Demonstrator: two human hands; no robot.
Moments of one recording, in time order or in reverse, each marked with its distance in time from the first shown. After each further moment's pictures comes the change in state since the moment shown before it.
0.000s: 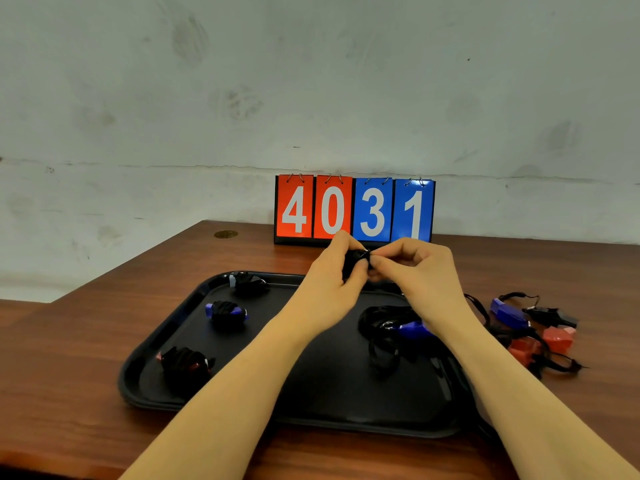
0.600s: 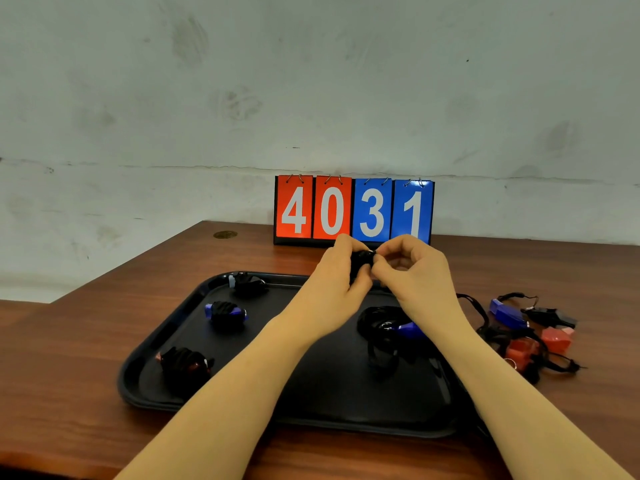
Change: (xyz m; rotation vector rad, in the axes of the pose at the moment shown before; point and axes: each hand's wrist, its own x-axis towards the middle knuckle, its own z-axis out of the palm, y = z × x) left_hand -0.001 0.000 0.003 0.083 -0.015 0.017; right_hand 0.000 0.003 0.004 -0.168 0.081 -0.054
